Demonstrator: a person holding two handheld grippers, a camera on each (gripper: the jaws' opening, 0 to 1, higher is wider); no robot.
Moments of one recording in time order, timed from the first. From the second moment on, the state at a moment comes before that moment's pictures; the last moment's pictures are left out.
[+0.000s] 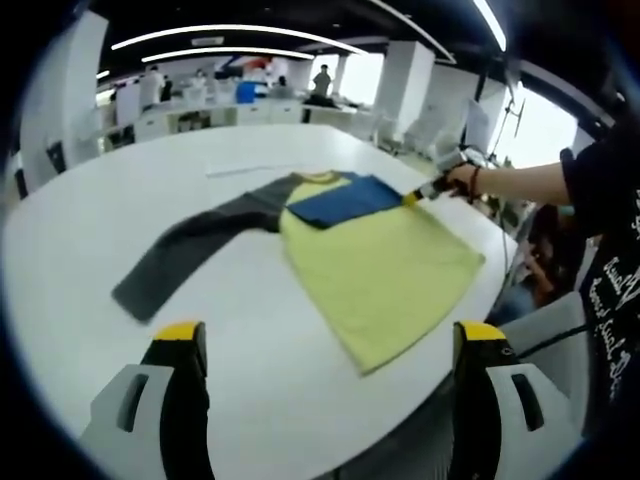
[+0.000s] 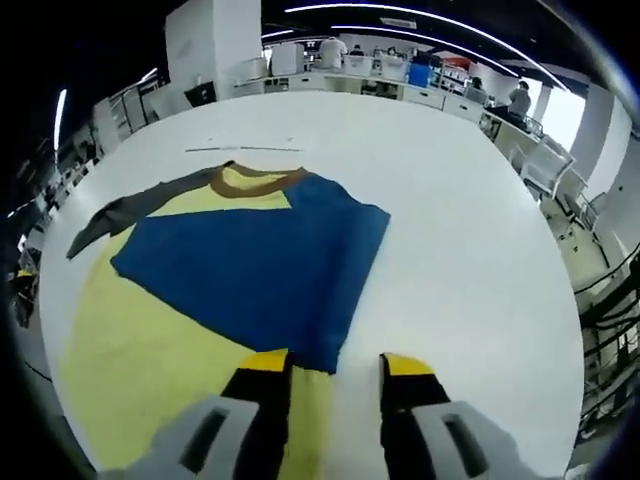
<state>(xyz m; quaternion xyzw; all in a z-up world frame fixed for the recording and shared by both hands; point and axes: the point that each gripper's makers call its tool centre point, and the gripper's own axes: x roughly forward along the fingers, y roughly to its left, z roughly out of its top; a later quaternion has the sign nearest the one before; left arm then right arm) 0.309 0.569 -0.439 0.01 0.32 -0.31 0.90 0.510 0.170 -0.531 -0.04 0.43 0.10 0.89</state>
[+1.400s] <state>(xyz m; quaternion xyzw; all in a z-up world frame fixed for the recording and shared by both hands) 0.328 0.588 -0.427 0.03 0.30 -0.30 0.91 0.448 0.260 -0.417 -0.04 0.28 0.28 0.92</state>
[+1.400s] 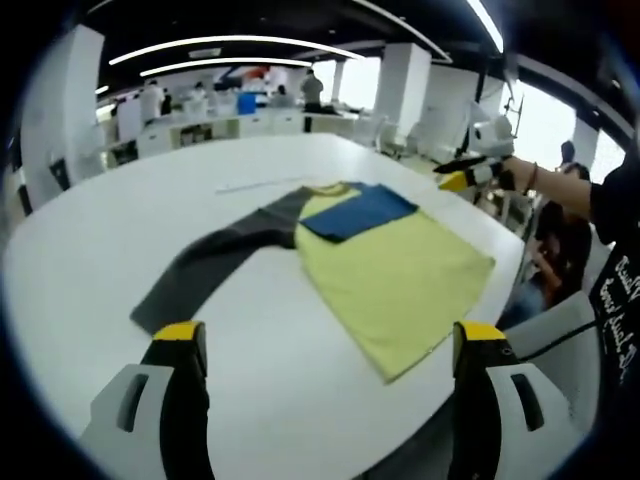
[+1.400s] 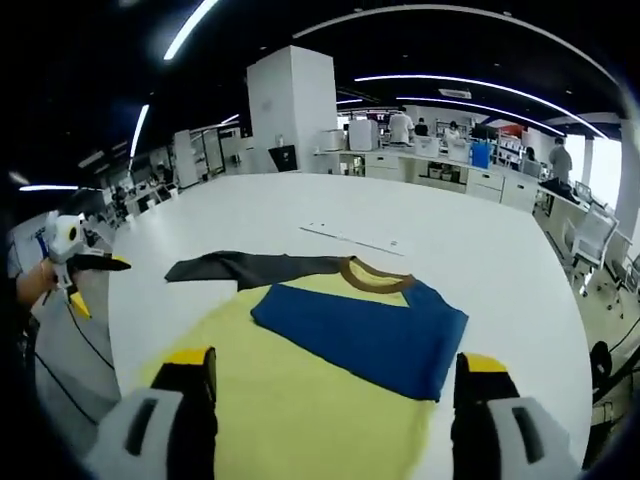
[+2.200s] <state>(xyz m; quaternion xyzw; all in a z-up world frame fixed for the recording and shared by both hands) 0.379 0.656 -0.438 -0.03 0.28 -0.19 0.94 0.387 0.261 -0.408 -0.04 0.24 0.29 0.93</state>
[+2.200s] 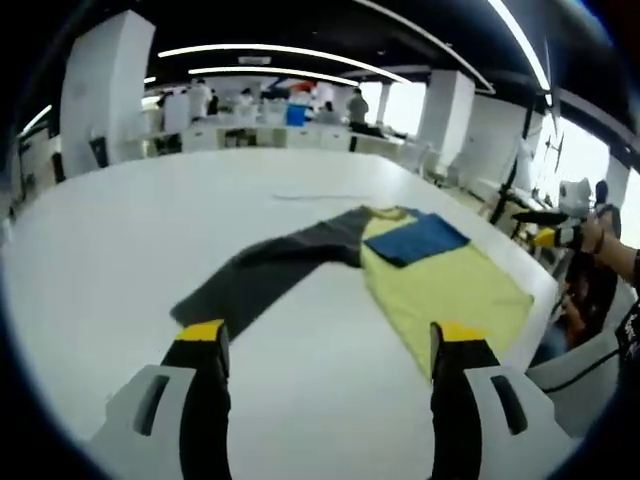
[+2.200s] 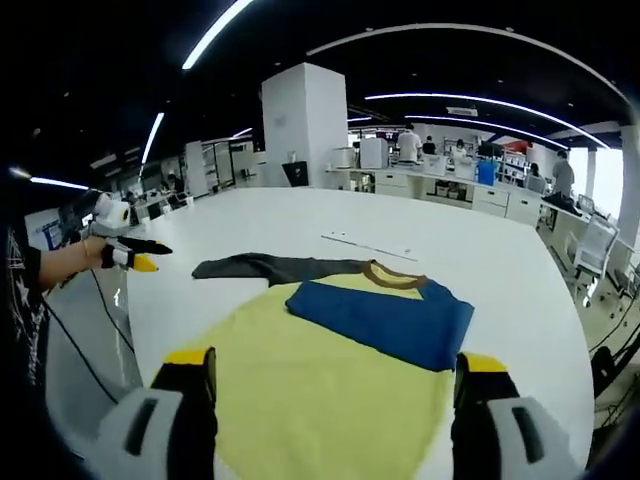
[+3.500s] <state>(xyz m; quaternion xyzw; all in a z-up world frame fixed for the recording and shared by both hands) 0.438 0.747 -0.537 -0.12 0.32 0.03 0.94 0.371 0.251 -0.394 -0.03 0.23 0.24 0.94</state>
